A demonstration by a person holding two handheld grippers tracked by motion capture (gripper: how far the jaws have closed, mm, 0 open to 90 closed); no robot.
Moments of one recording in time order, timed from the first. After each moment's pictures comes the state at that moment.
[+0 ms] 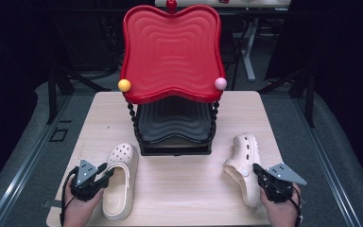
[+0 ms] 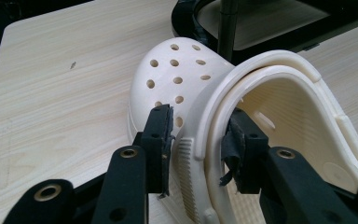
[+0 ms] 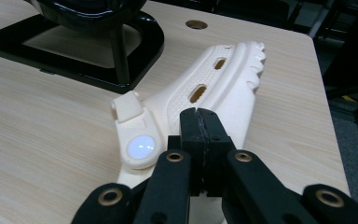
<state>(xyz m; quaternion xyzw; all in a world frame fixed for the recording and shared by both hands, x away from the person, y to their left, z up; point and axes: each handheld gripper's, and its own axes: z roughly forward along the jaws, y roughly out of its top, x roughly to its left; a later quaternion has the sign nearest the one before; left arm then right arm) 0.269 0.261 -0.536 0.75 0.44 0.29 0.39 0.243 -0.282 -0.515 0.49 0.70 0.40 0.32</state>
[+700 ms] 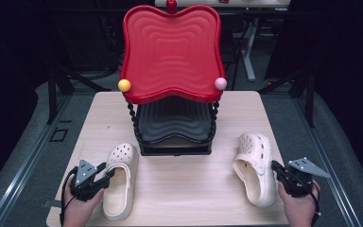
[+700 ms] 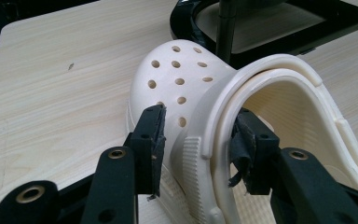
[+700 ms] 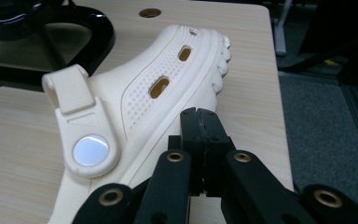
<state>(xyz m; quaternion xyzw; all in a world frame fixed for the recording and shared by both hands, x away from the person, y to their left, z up) 0.269 0.262 -0.537 0.75 0.44 0.28 0.40 0.253 -0.339 -0.514 0.56 0.66 0.39 0.30</state>
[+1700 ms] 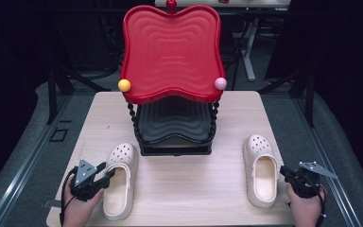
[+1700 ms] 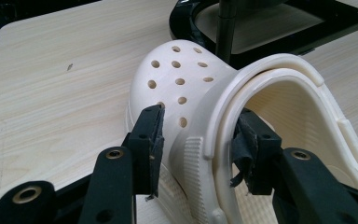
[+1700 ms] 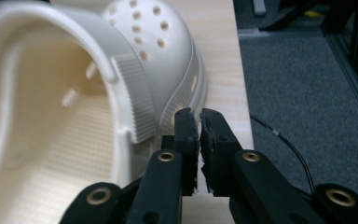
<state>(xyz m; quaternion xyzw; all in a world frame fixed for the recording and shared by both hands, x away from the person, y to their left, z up) 0.269 0.263 -0.538 0.75 0.44 0.28 0.41 0.257 -0.374 -0.541 0.63 0.62 0.37 0.27</state>
